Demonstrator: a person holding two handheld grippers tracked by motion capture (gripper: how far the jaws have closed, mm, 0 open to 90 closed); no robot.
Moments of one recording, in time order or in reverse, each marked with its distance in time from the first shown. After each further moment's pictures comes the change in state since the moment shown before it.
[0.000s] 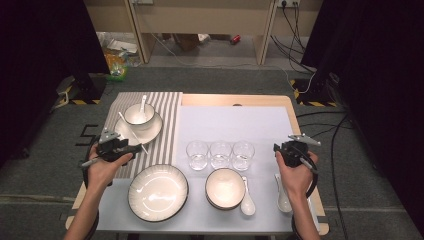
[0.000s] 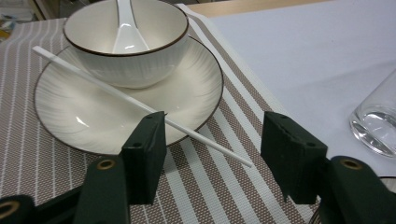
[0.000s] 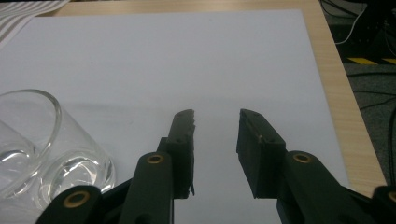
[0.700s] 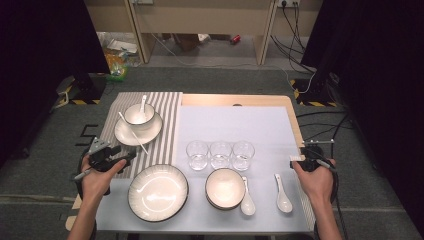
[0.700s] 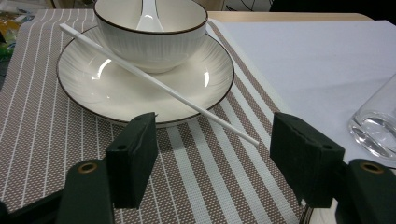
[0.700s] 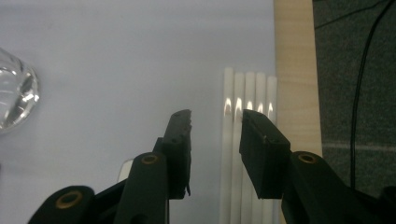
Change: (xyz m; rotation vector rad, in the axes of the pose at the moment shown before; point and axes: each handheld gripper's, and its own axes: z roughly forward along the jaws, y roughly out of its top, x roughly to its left) left arm 0.006 -0.025 -0.013 -0.046 0.007 -0.092; right arm -0.045 -0.009 -0.012 0.375 -0.061 0.055
